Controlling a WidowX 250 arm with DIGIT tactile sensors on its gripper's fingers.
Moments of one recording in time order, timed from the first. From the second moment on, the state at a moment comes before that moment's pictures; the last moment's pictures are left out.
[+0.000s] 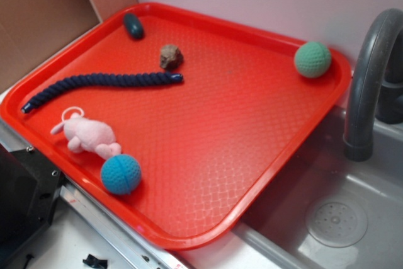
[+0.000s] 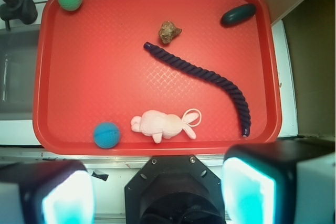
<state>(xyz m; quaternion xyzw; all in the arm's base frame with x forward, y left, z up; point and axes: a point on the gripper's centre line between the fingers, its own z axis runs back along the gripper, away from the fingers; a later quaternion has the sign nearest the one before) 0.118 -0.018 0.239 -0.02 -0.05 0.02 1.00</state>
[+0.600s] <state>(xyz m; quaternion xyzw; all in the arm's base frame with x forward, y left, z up) 0.122 -0.011 0.226 0.00 -0.06 -0.02 1.00</state>
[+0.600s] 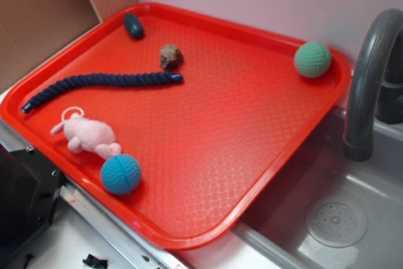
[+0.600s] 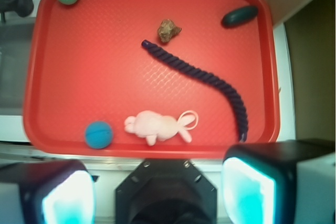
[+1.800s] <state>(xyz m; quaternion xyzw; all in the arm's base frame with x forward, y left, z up) 0.188 0.067 0.100 -0.03 -0.06 -0.41 0.91</state>
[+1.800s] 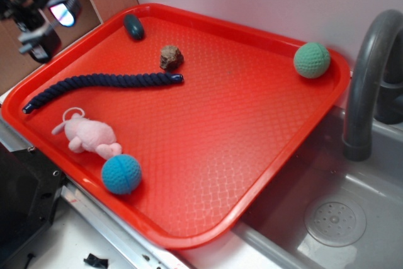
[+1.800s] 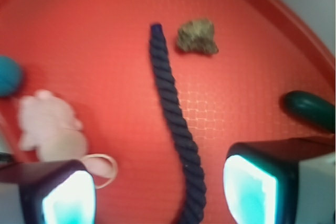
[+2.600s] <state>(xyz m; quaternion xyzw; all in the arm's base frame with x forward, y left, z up) 0.199 0.082 0.016 -0.03 0.00 -0.40 0.92</state>
